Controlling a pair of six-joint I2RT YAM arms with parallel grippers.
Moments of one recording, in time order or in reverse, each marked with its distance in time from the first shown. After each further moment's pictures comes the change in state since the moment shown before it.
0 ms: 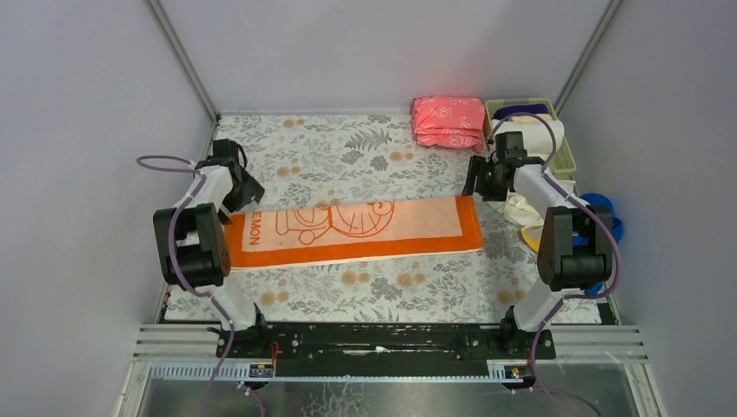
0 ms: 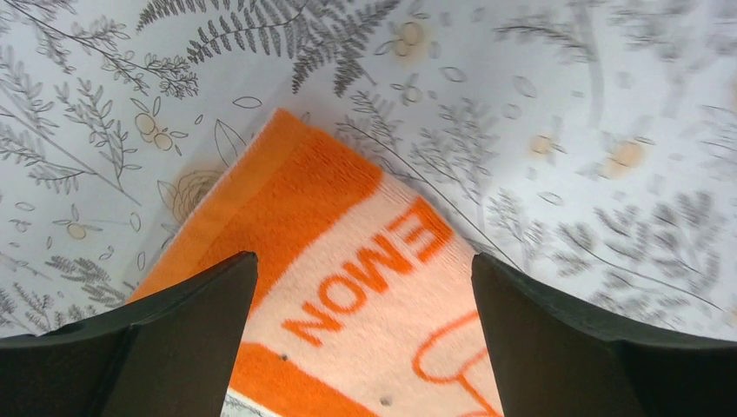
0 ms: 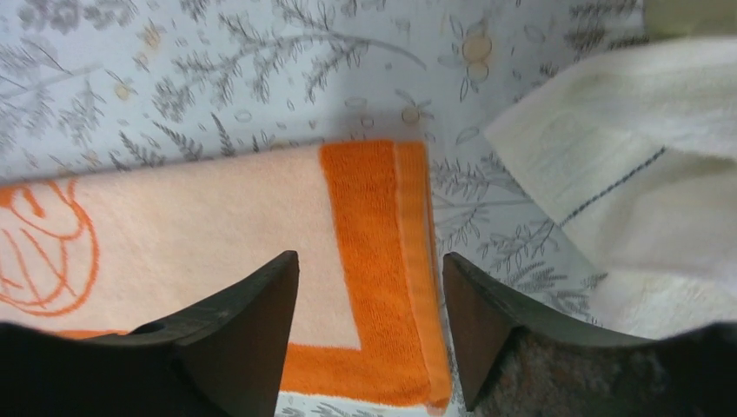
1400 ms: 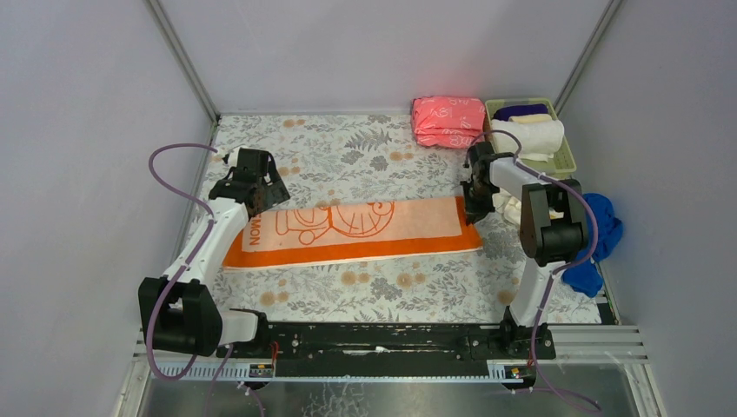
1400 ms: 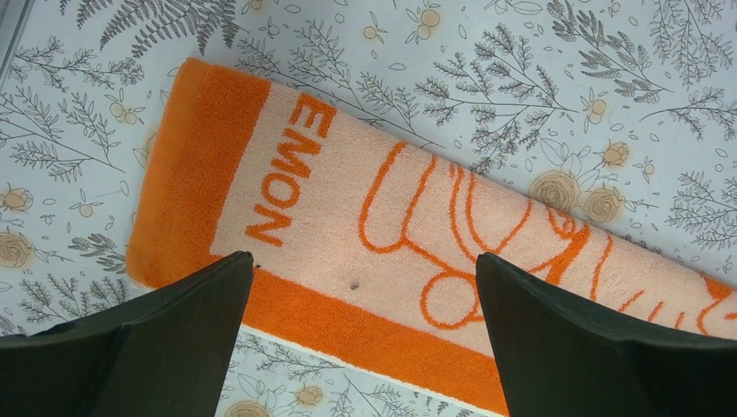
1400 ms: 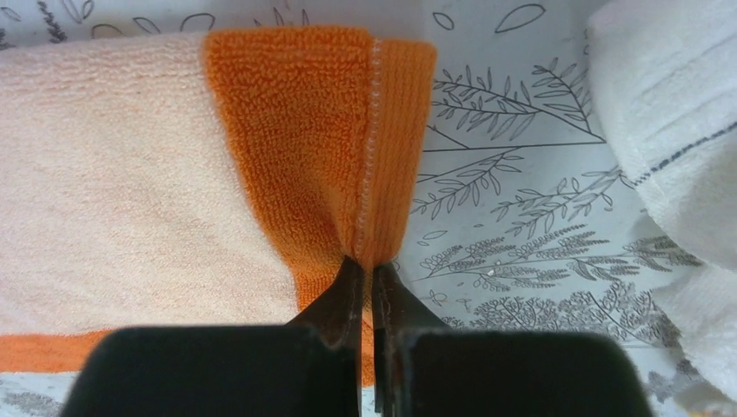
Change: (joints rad) left arm -0.327 -0.461 -0.168 0.016 -0.115 0.090; right arm 0.105 0.206 0.077 -0.272 0.154 -0.097
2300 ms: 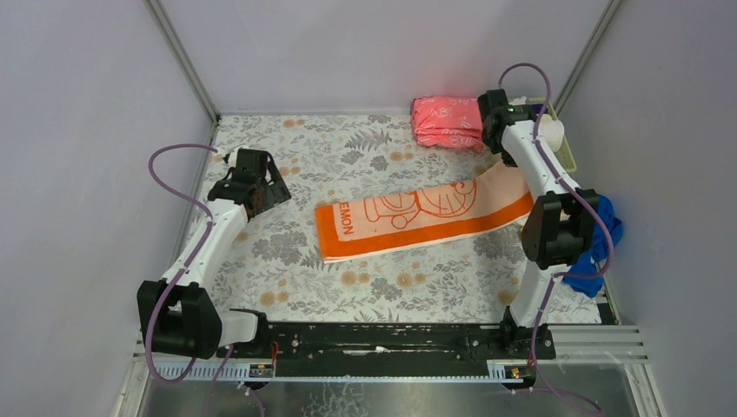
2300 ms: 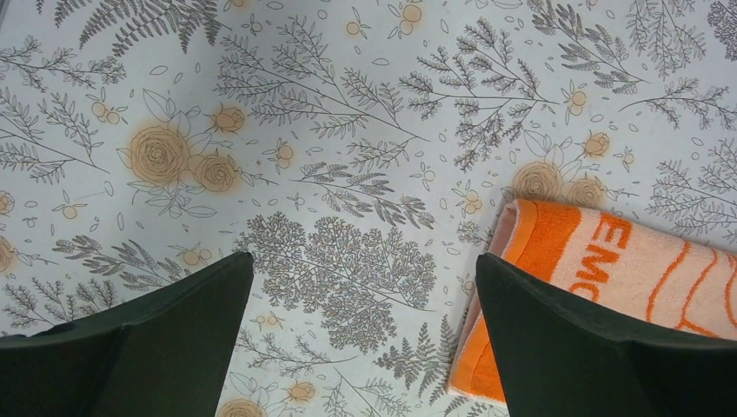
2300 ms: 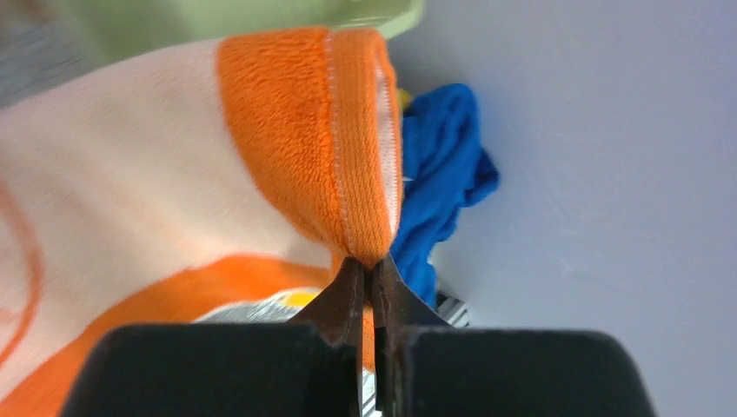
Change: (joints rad) left arm -0.001 -0.014 0.000 0.001 0.030 0.000; right arm -0.005 -0.028 0.518 -0.357 0.913 -0.005
